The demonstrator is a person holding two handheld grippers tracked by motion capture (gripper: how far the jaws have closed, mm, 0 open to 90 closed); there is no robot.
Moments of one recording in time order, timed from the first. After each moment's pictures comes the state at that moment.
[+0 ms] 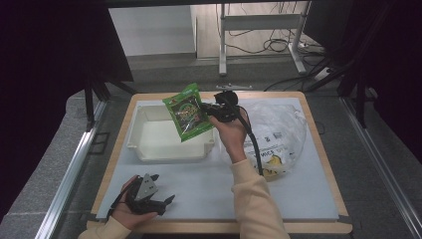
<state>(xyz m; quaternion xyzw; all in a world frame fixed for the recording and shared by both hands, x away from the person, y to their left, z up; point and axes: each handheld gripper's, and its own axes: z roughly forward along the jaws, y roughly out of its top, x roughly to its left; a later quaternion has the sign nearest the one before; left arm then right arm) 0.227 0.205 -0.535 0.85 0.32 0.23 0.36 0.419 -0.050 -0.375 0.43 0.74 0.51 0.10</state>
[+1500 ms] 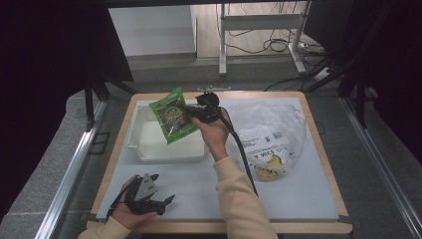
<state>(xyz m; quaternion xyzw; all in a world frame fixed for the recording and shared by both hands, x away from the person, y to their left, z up) 0.226 0.205 -0.534 0.84 0.32 0.23 0.36 0.431 -0.003 -0.396 0.43 0.75 0.50 0.08</state>
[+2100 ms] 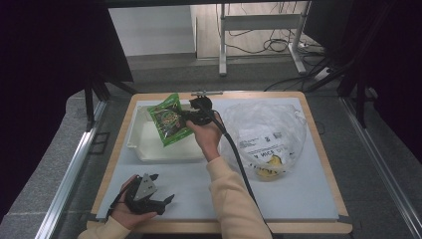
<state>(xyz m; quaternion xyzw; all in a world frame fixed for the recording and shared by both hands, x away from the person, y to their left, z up) 0.226 0.206 -0.533 0.84 0.32 0.23 0.36 0.440 0.016 -0.421 0.45 0.75 0.48 0.07</state>
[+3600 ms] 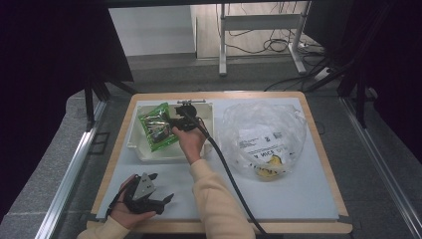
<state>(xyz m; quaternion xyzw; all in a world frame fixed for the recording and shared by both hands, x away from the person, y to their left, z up) 0.226 0.208 -0.531 0.84 0.33 0.23 0.37 0.448 0.064 -0.464 0.48 0.75 0.46 0.04</state>
